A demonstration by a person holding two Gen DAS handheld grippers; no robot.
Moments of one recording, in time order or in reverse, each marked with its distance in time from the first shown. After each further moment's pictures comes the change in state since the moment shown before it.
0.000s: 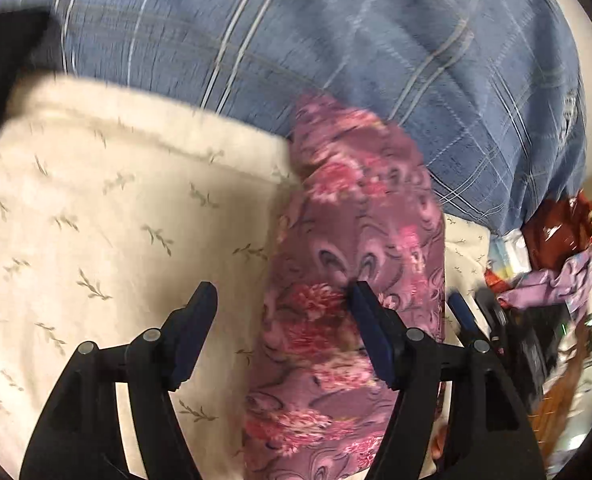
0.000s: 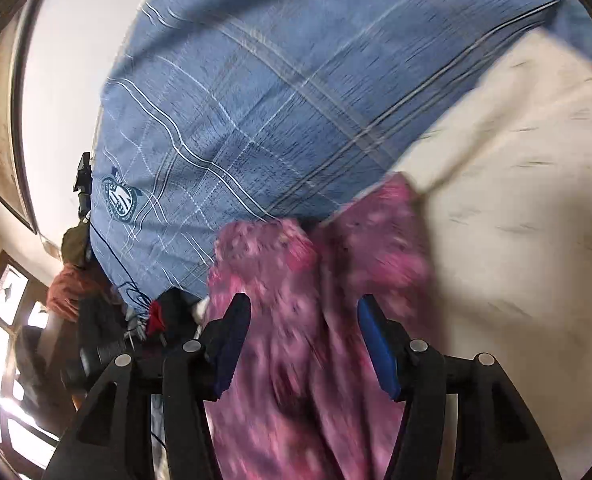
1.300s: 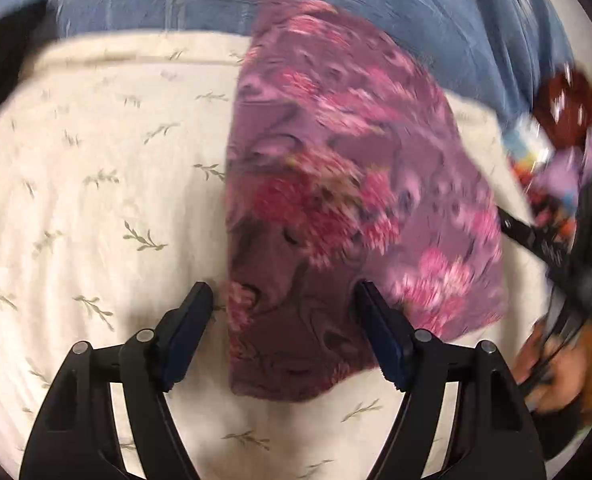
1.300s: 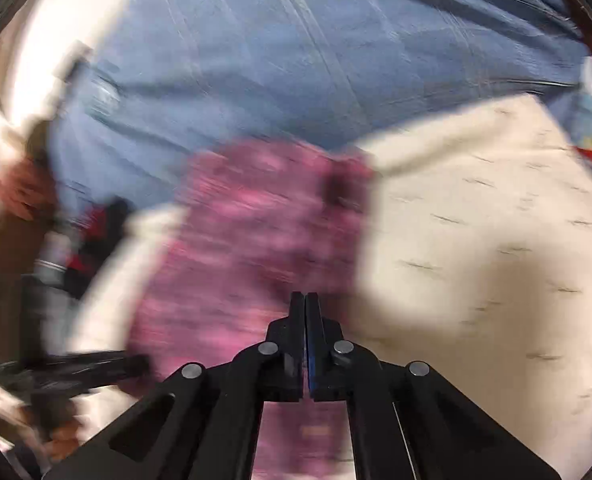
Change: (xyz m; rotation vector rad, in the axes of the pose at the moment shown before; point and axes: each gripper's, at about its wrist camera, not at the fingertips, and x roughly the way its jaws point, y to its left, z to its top) left arm -0.003 -0.034 -0.133 0.272 0.013 0.196; right arm -0.043 0.003 -0.070 -0.329 0.117 -0.368
